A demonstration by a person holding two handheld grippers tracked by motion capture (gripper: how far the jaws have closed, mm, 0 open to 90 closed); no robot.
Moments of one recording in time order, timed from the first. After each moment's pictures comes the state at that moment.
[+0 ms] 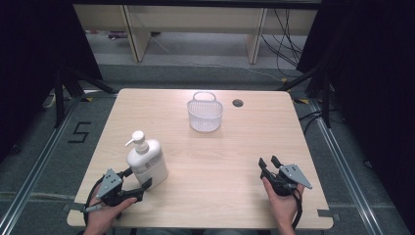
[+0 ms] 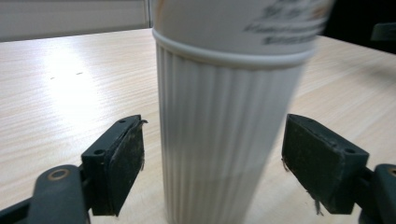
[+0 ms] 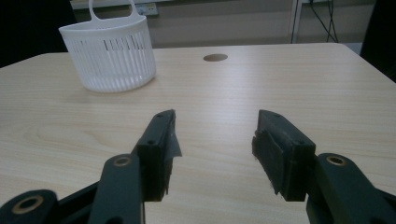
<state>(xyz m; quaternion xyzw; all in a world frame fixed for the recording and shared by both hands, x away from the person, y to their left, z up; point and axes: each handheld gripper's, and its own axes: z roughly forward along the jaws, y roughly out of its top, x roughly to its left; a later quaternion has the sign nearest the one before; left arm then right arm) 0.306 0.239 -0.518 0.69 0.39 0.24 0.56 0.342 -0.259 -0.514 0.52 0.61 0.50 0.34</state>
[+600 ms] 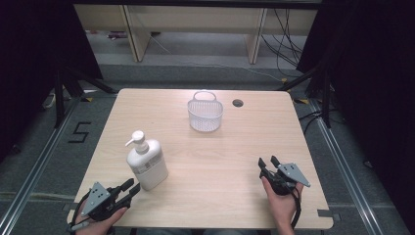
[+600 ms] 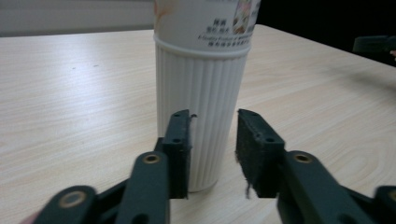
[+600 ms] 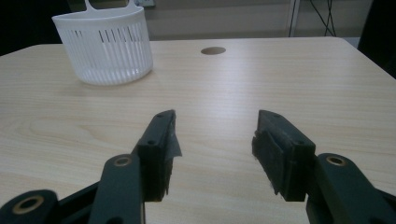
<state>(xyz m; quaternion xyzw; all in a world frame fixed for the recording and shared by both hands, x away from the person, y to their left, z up) 0.264 0.245 -0.502 0.68 0.41 0.25 0.56 0.345 -0.257 -0.514 0.53 0.61 0.49 0.33</state>
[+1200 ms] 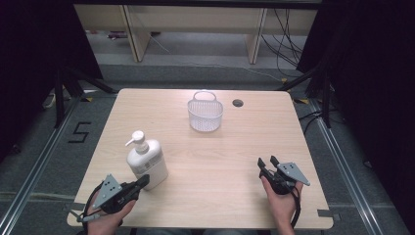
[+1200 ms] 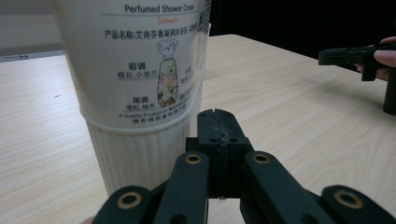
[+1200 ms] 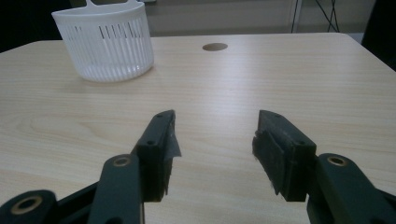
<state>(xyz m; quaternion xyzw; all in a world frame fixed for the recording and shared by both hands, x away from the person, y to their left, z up) 0.282 0.217 -0.486 0.69 0.37 0.24 0.57 0.349 -0.258 -0.515 0.52 0.62 0.48 0.34</state>
